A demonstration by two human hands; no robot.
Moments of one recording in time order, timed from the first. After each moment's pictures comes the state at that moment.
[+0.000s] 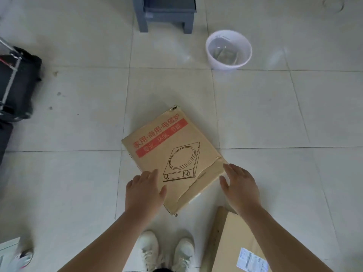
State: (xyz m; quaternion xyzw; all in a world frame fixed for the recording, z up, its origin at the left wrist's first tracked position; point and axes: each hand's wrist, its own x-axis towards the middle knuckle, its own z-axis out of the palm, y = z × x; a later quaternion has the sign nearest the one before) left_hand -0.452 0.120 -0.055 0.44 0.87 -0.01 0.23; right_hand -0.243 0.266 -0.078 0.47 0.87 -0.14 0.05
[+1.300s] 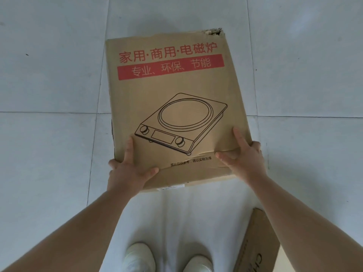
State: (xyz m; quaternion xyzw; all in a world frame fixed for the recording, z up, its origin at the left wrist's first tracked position) left_hand -0.500 0.095 -0.393 0.17 0.90 0.08 0.39; right_hand -0.278 0.289 -0.397 0.60 0.73 -0.31 0.12
